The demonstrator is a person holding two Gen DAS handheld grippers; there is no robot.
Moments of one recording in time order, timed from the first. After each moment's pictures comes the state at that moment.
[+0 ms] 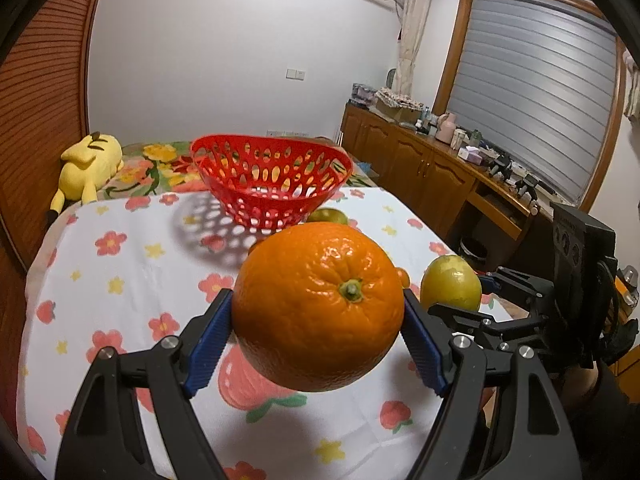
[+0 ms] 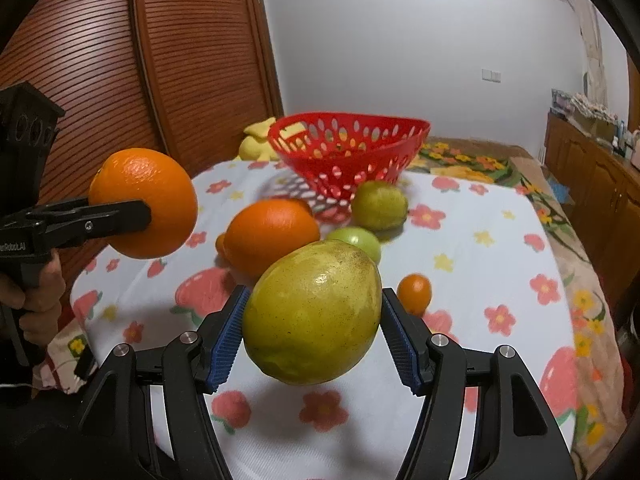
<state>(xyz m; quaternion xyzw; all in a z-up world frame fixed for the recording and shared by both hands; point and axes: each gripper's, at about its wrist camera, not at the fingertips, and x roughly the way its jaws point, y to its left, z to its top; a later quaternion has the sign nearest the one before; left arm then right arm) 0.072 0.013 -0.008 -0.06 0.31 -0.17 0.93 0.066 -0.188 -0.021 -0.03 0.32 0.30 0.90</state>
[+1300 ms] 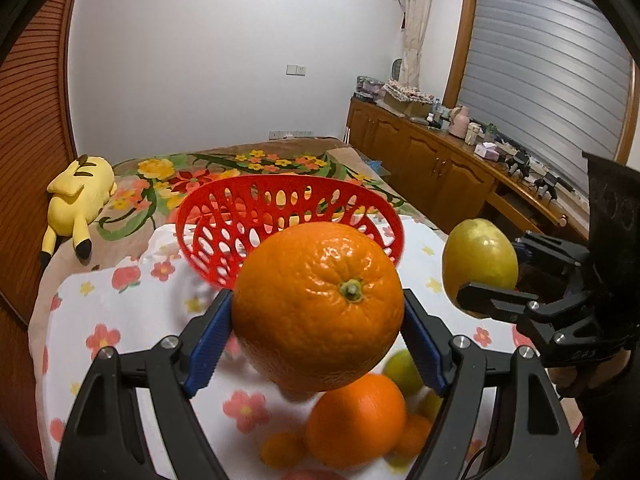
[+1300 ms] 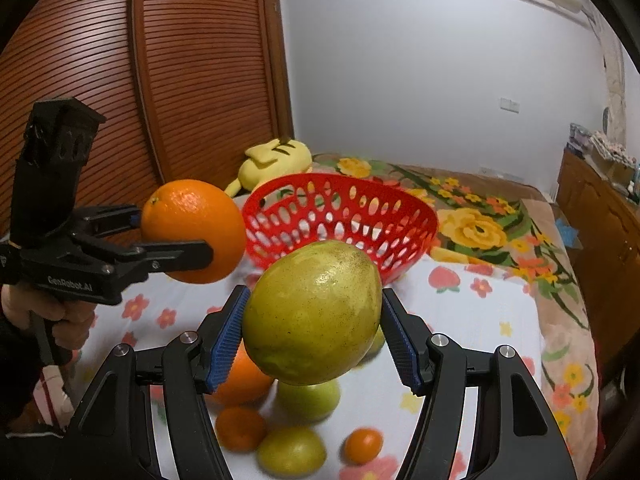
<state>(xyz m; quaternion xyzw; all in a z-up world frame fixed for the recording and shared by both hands) 0.215 0.008 0.013 -0.03 0.33 -0.17 0.93 0.181 -0.165 0.035 -0.06 0.30 0.33 0.90</state>
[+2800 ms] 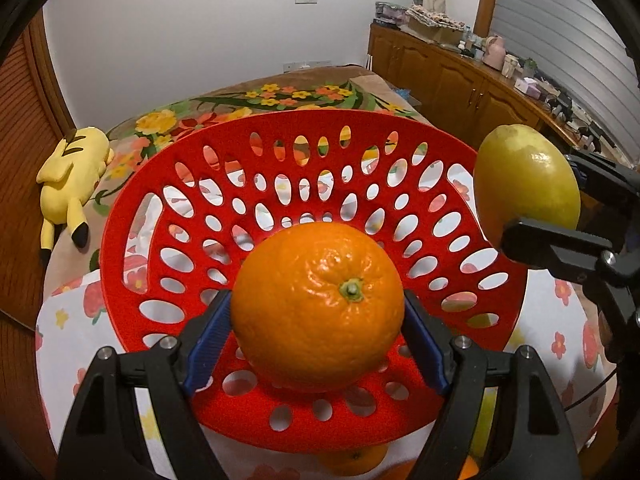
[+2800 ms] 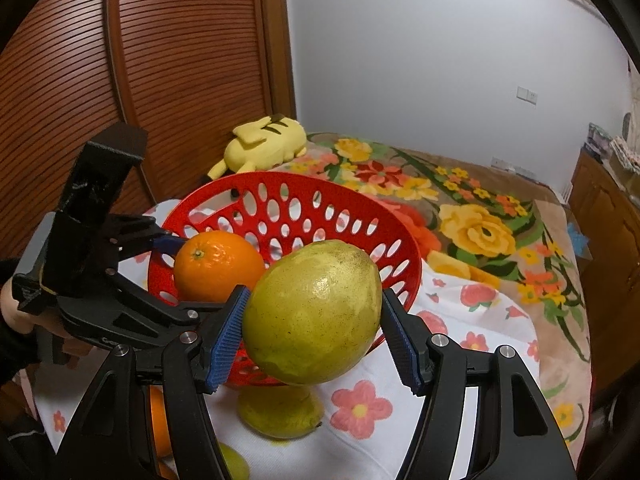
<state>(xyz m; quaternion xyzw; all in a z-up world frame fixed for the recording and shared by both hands) 0.334 -0.027 -0.042 0.03 0.46 -0.13 0.88 0.294 -0.152 0.018 -0.09 0.33 0.34 0.87</state>
